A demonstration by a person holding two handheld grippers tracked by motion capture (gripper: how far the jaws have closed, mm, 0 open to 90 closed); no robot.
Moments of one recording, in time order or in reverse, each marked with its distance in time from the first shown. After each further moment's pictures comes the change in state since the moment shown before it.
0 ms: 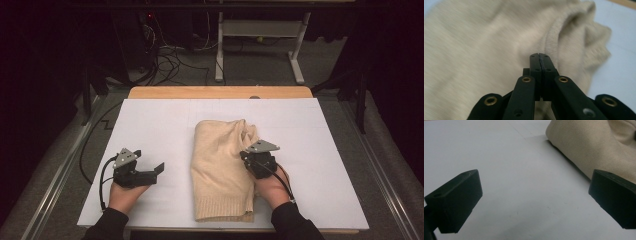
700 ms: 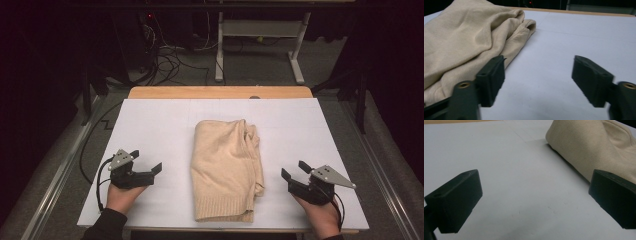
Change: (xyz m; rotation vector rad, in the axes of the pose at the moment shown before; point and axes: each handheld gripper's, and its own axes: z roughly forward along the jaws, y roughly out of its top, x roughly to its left) left arm 0.004 -0.003 -0.006 -0.033 -0.012 -0.009; right arm -0.068 -0.098 -0.090 -0.279 -0.076 0.196
